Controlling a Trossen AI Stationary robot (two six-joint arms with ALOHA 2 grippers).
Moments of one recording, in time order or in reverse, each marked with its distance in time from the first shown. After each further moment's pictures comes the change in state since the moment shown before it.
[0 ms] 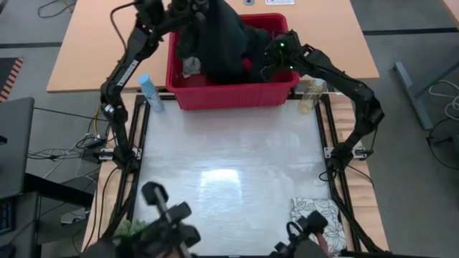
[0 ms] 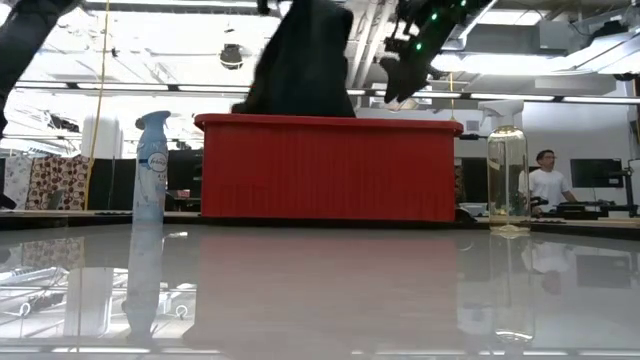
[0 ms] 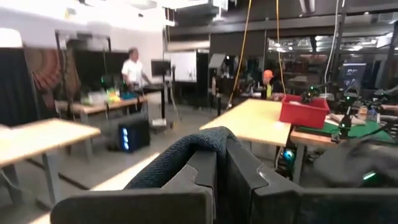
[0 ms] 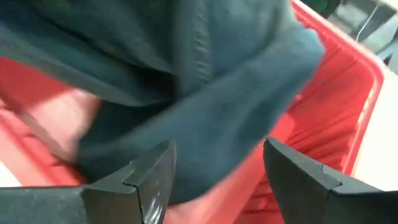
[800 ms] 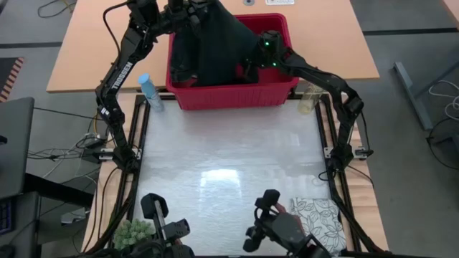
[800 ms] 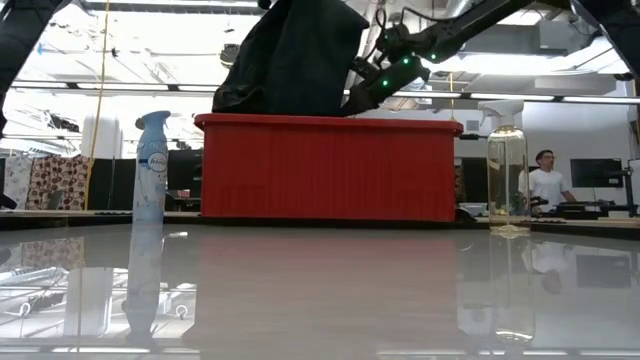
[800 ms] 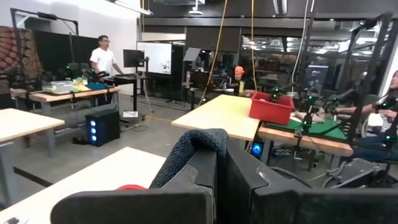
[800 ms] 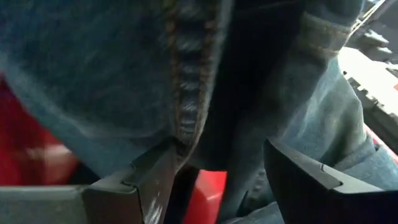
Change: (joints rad) left arm -0.014 -0.038 0.001 -0.061 0.107 -0.080; right arm -0.050 0.248 0.000 0.525 -0.429 -0.344
